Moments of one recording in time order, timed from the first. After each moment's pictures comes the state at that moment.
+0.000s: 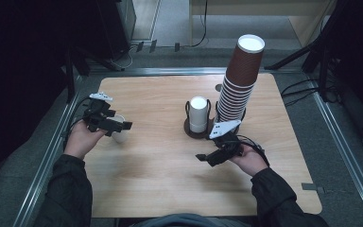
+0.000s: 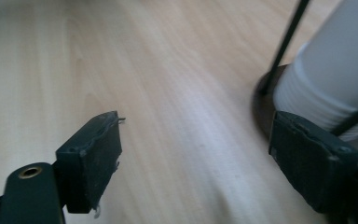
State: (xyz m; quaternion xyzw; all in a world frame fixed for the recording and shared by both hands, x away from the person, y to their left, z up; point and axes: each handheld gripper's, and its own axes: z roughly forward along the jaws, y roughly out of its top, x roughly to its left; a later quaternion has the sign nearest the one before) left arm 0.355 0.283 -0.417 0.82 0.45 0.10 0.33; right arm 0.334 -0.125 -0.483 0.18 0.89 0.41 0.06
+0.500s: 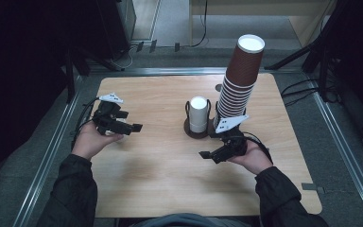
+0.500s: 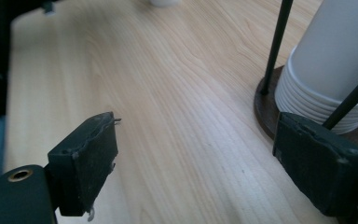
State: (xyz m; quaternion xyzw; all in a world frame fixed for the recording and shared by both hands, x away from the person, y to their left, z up) left arm 0.348 0.251 -0.411 0.84 0.41 0.09 0.35; right arm 0.339 -0.140 -0.469 0.20 0.88 0.43 0.01
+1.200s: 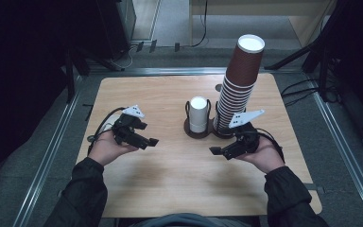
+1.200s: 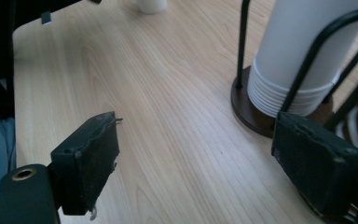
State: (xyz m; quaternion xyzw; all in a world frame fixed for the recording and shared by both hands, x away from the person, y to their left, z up) left arm 0.335 0.200 -0.439 0.88 0.33 0.05 0.33; right arm 0.338 -0.168 -0.446 0.22 0.87 0.43 0.02
